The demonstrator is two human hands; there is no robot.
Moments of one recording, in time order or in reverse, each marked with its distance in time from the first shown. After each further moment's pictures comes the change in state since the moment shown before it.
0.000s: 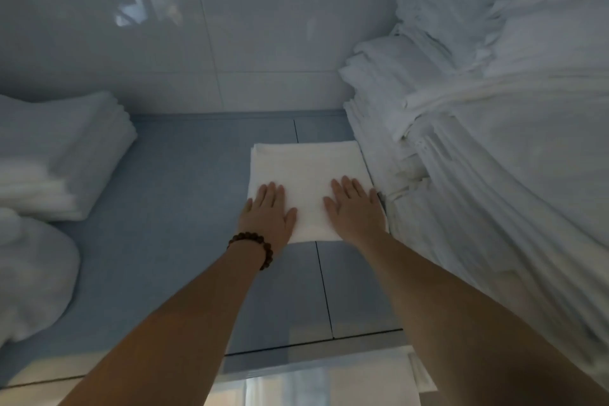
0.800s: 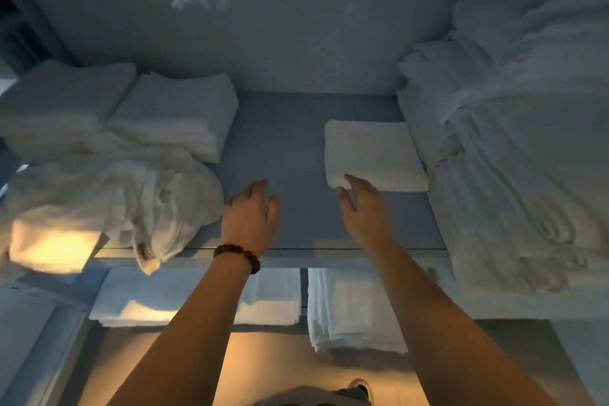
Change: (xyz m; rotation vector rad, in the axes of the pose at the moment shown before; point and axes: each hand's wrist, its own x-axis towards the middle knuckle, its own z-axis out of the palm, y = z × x) left_hand -0.256 -0.098 -0.145 -0.343 0.344 -0.212; right_hand -0.208 -0.167 -0.103 0.589 0.236 -0.070
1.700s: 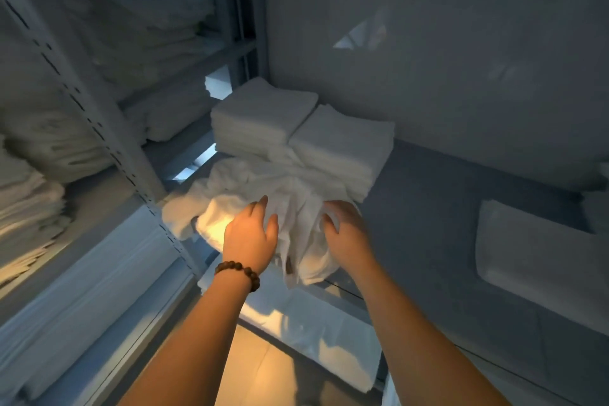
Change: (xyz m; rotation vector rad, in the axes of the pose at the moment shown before) left_hand -0.018 -0.206 -0.146 0.018 0.269 -0.416; right_hand 0.018 -0.237 0.181 0.160 -0.394 -0.334
